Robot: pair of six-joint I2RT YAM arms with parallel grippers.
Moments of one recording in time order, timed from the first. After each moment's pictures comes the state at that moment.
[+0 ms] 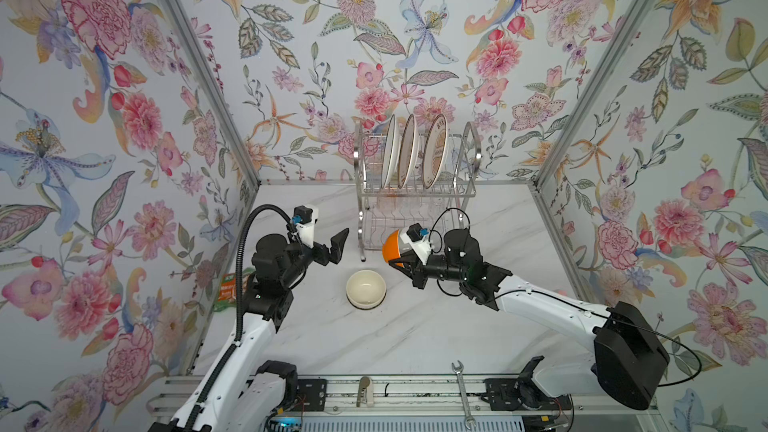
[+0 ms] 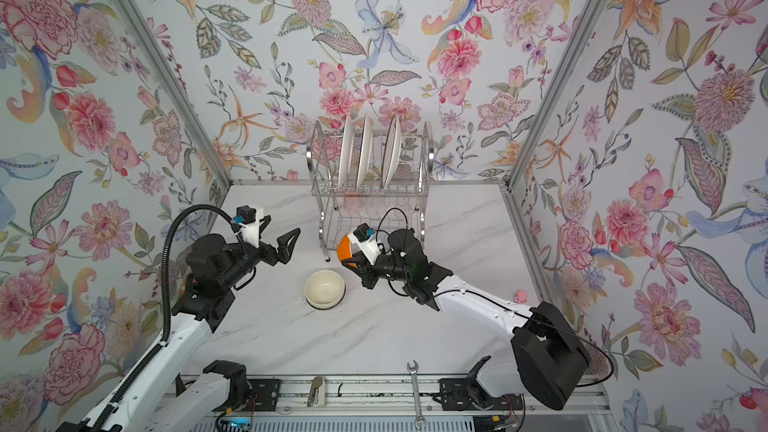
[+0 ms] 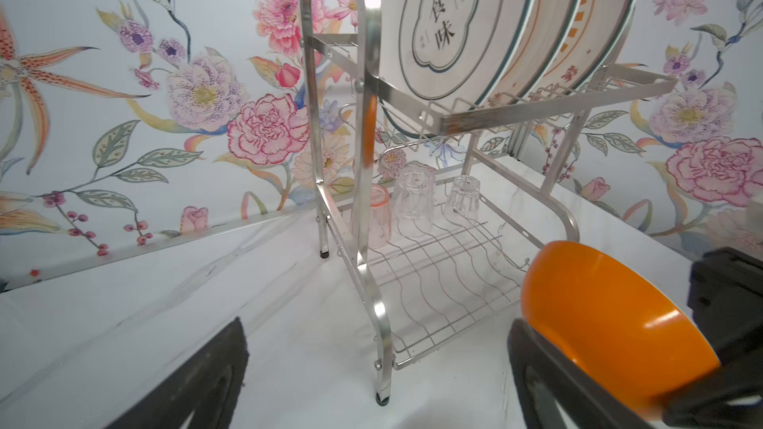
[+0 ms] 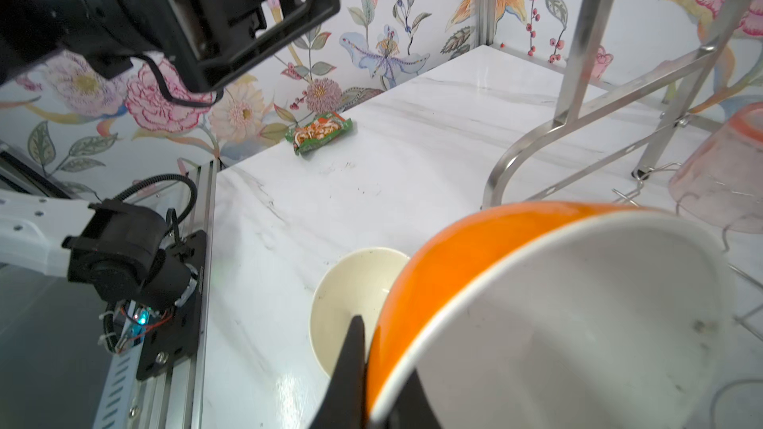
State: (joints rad) left arm -0.17 0.89 0.67 0.09 0.32 -0.04; right arm 0.79 1.37 0.84 0.15 -0.47 0.04
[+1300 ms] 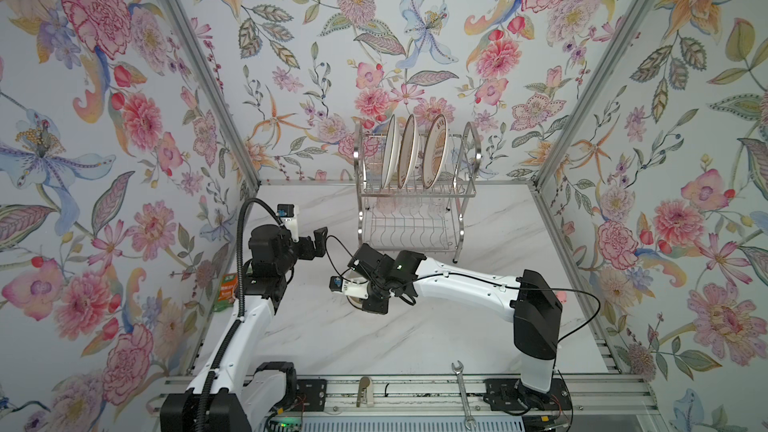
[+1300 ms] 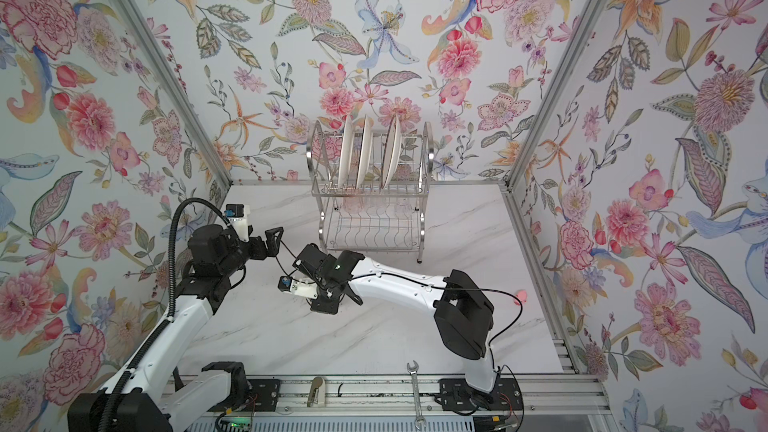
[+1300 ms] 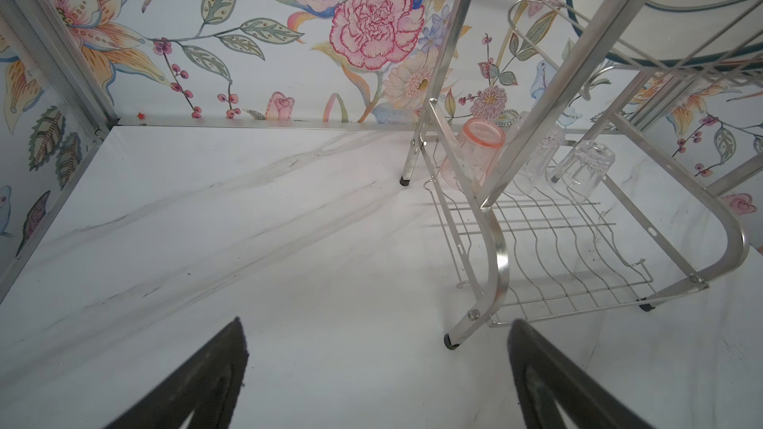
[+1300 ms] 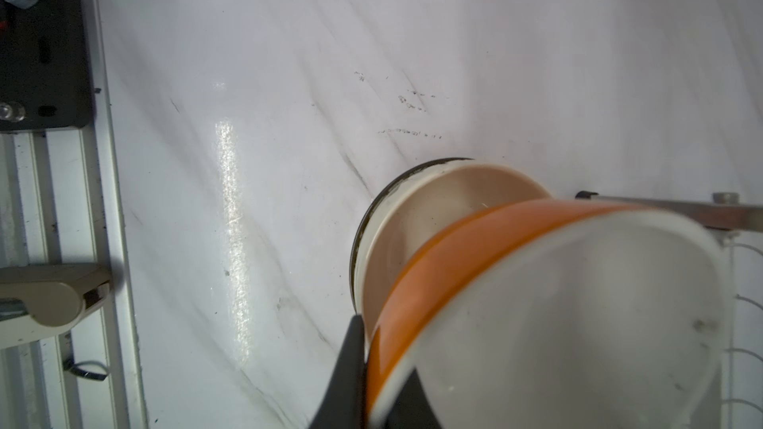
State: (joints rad) left arm -0.02 1.03 0.70 -0.04 0.25 -0.09; right arm 1.14 1.92 1.62 -0.81 -0.04 -0.42
